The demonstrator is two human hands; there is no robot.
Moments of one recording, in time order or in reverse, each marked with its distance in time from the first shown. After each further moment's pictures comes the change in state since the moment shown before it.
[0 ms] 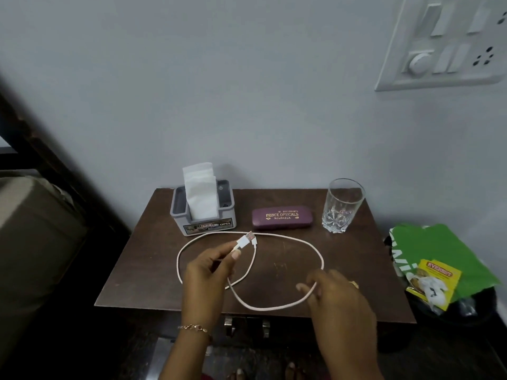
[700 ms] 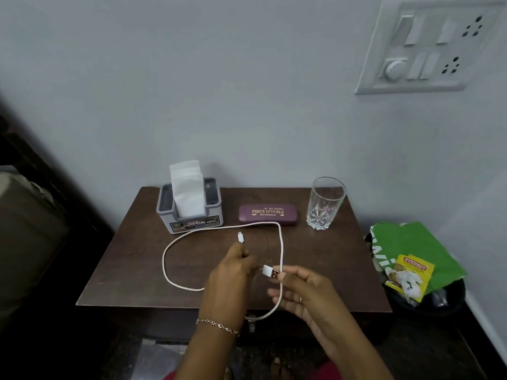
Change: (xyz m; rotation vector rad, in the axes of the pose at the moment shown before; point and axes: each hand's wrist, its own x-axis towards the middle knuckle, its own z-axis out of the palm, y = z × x) left_hand -0.015 -0.005 0.035 0.818 -0.266 0.388; right_hand 0.008 -0.008 -0.015 1.288 -0.475 0.533
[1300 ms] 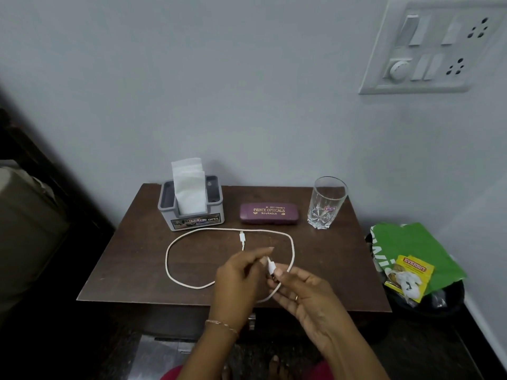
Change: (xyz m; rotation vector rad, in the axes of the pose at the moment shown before) left_hand -0.004 0.004 0.009 -0.680 0.039 -0.238; right_hand 0.004 0.005 0.004 0.224 -0.014 0.046
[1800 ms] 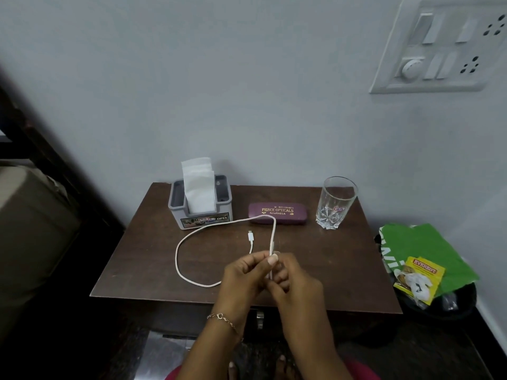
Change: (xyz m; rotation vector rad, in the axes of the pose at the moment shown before) left_hand -0.003 0.006 -0.006 -0.654 -0.116 -0.363; right_hand -0.006 0.023 0.026 -0.994 0.143 -0.689
